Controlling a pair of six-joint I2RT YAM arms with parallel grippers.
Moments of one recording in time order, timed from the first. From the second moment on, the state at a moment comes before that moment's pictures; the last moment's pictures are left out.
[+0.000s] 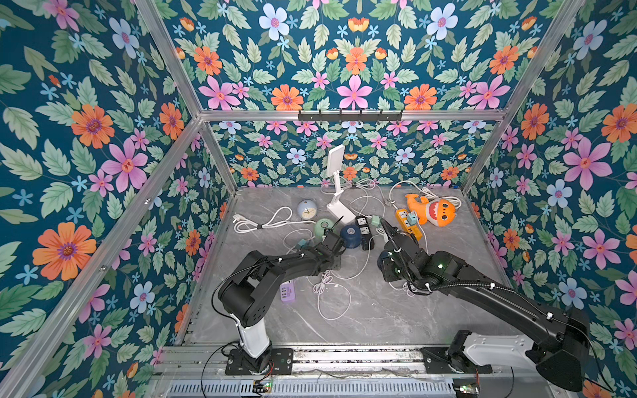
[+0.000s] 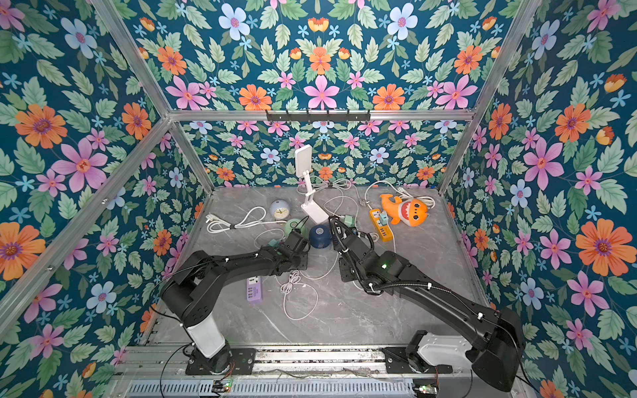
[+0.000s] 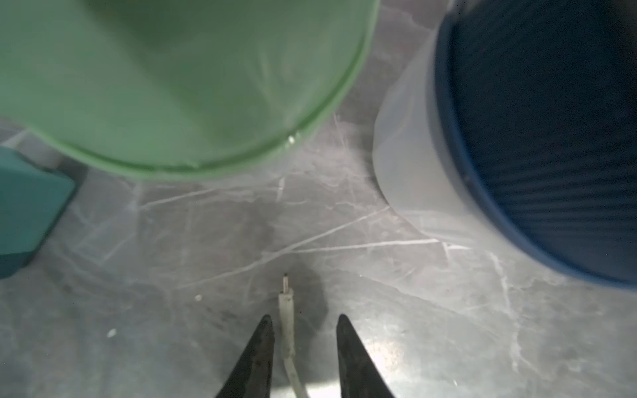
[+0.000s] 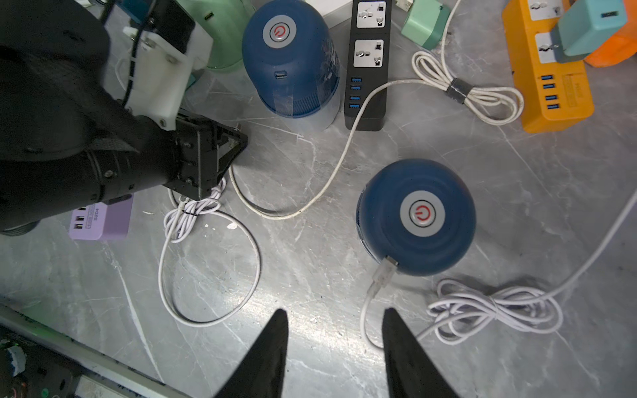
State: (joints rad) left arm -0.72 1.78 0.97 -0.23 -0.23 -0.52; right arm 0.85 1.20 1.06 -0.81 0.23 0.56
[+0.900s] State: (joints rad) left arm -0.79 1.33 0.81 -0.10 -0.22 -0.55; right arm 0.85 1.09 1.06 -0.71 0.07 0.46
